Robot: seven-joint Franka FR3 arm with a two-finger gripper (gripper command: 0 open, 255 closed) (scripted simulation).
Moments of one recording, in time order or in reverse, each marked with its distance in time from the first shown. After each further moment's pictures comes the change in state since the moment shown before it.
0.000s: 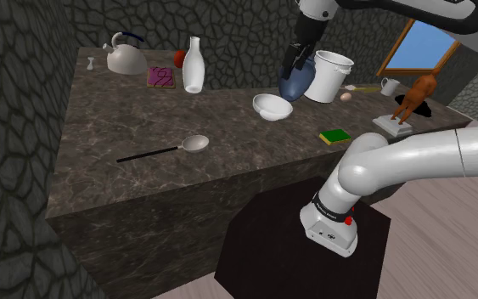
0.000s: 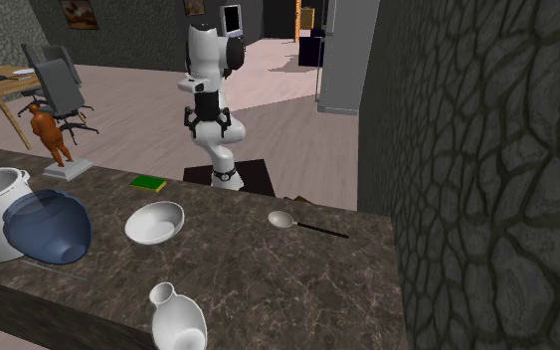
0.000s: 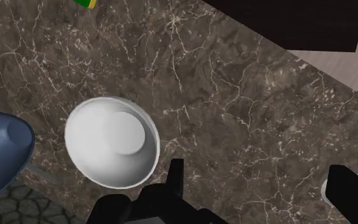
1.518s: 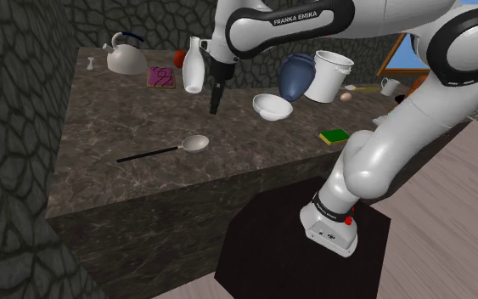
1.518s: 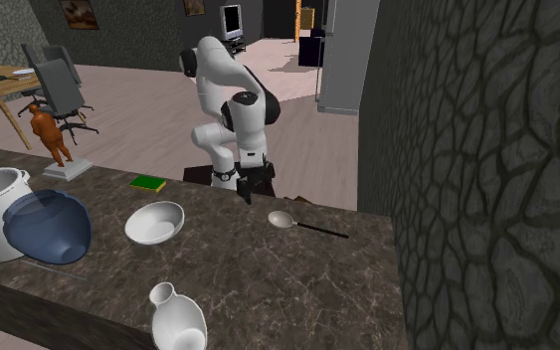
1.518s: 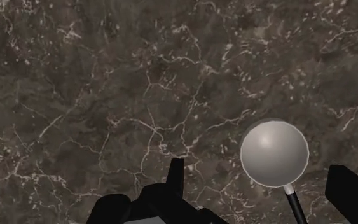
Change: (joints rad) arm 0.226 0.599 -0.013 0.085 0.144 0.488 -0.396
